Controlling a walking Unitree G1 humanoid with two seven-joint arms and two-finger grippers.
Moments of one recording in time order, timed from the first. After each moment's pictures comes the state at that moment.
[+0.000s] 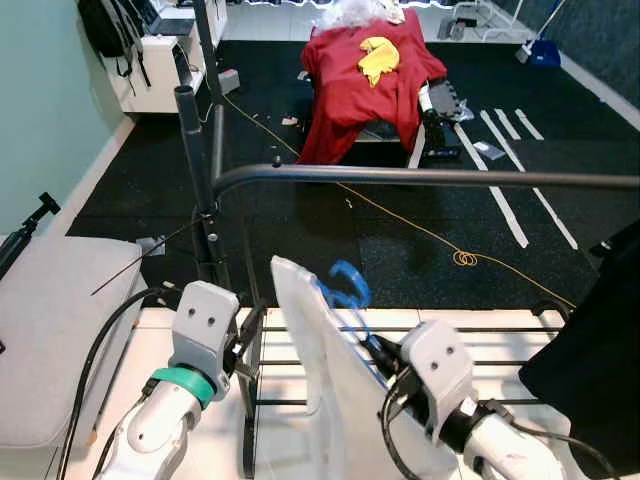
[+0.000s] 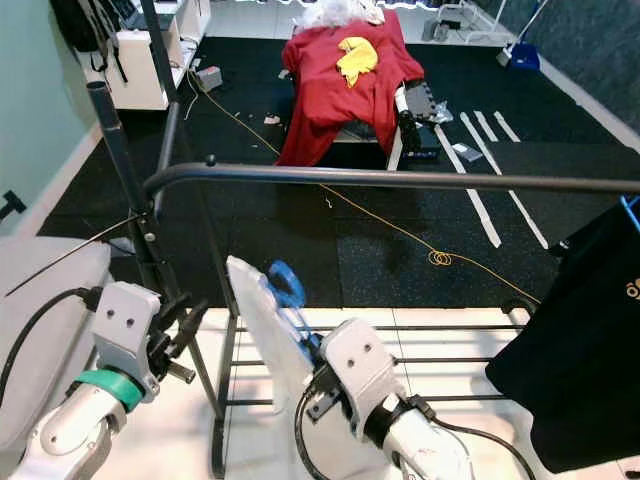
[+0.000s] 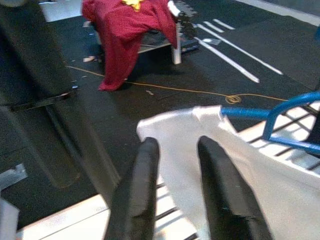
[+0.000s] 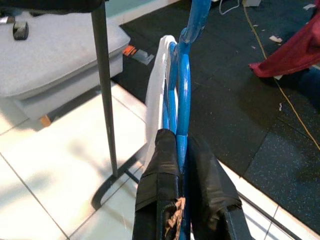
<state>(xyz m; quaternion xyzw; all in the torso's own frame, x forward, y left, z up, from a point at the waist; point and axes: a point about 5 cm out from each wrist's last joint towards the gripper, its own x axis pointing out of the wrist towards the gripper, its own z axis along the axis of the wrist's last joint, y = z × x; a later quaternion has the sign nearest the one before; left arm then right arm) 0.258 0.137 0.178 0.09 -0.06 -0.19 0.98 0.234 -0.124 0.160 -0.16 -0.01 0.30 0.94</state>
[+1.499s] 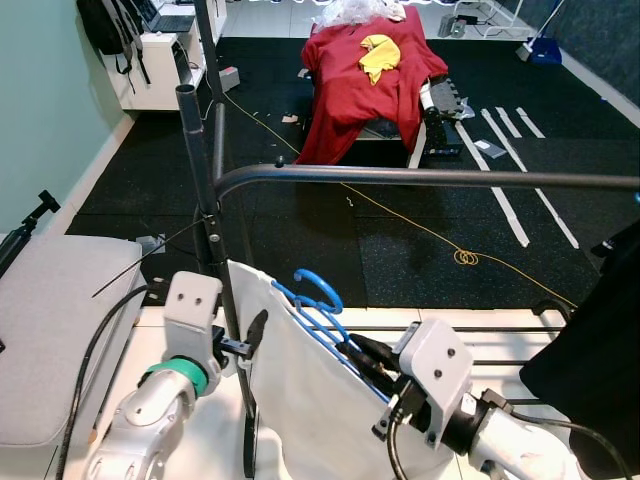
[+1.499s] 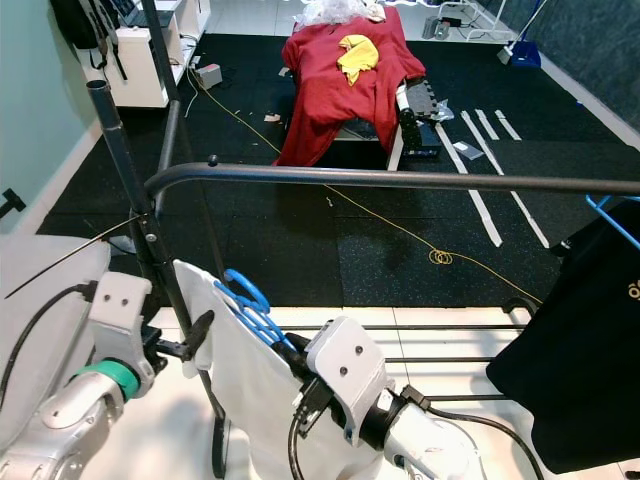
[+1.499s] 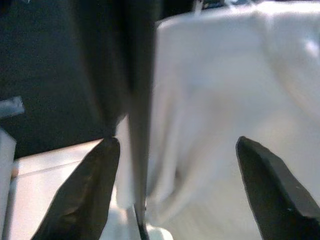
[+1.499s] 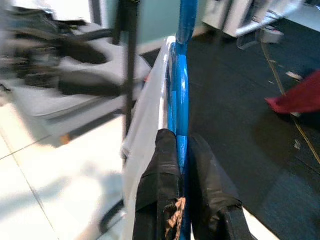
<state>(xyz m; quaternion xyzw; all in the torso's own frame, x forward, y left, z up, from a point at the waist) 0.264 0.165 0.157 0.03 0.05 -0.17 0.98 0.227 -0.117 0.190 -0.16 -0.07 0.35 0.92</state>
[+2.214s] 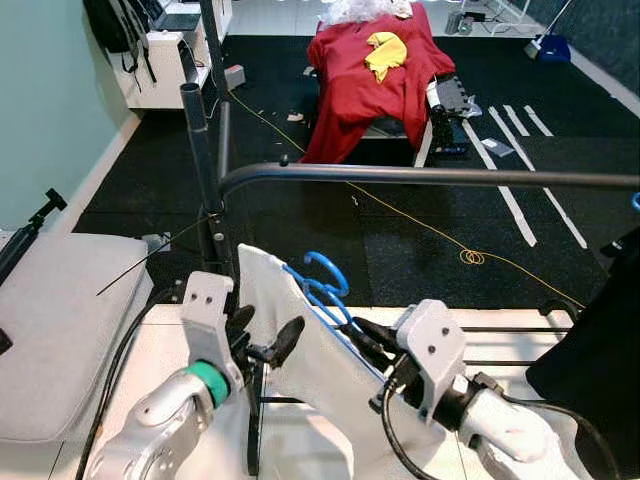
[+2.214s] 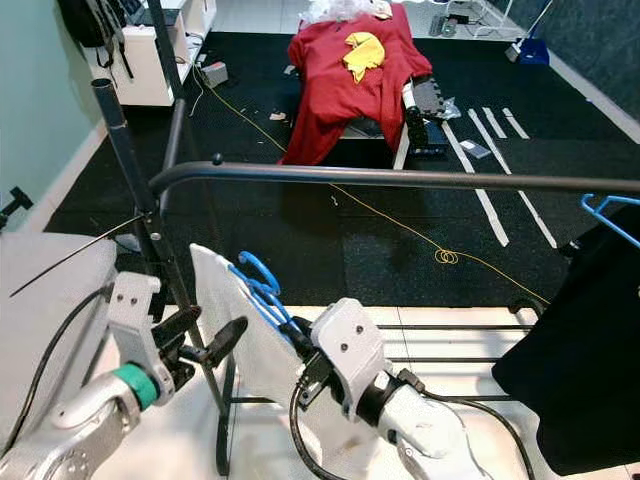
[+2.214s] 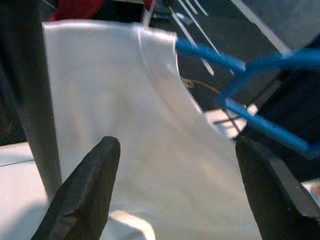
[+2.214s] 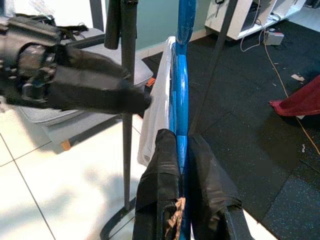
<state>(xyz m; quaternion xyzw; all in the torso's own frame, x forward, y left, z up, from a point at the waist) 0.269 0.123 0.177 -0.09 0.04 -0.23 0.97 0.242 -0.109 0.185 -0.15 -0.07 0.36 0.92</state>
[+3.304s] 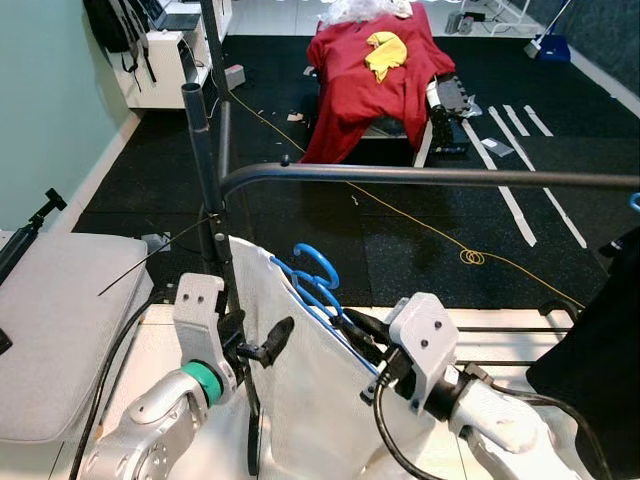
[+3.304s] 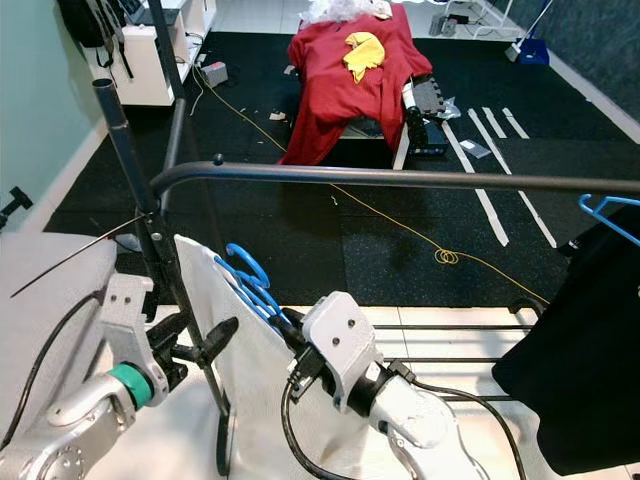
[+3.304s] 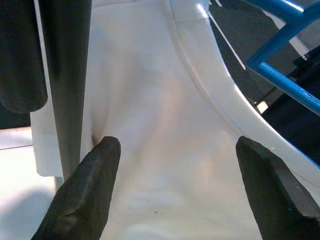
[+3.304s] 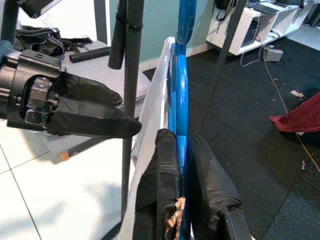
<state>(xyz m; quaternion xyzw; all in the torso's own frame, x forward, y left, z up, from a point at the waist) 0.268 0.135 0.165 -0.09 0.07 -0.22 0.97 0.246 -0.103 0.195 -0.15 -0.10 0.37 0.91</state>
